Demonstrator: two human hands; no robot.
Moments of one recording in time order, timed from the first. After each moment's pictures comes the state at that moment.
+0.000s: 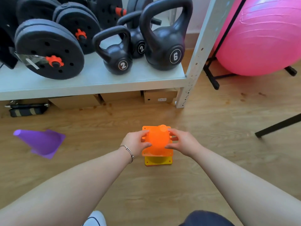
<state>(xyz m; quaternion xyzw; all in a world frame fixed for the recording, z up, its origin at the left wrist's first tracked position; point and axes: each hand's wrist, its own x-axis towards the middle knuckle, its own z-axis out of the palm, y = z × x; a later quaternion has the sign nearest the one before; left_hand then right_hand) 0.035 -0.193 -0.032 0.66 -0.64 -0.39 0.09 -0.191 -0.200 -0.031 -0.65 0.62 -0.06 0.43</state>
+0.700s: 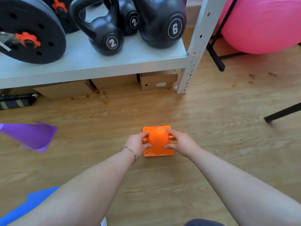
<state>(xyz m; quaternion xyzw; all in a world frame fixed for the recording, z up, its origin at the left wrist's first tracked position) 0.023 -0.177 -0.111 0.67 -0.60 -0.43 0.04 -0.192 -0.180 -0.119 -0.64 0.63 -0.03 0.44</state>
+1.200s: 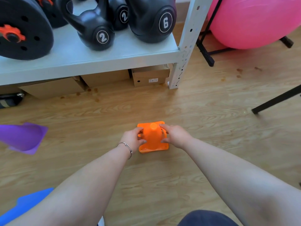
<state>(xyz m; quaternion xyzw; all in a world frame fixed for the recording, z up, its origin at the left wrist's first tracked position) 0.025 -0.180 -0.124 0.66 -0.61 -0.43 0.02 -0.188 -0.188 -0.123 -0.70 0.61 0.10 0.34</state>
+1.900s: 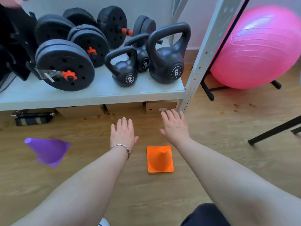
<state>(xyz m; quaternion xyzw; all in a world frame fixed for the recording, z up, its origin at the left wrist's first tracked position) 0.076 -0.212 -0.010 0.70 -0.71 0.01 -0.08 -0.135 -0.241 0.007 -0.79 0.62 0.01 -0.02</state>
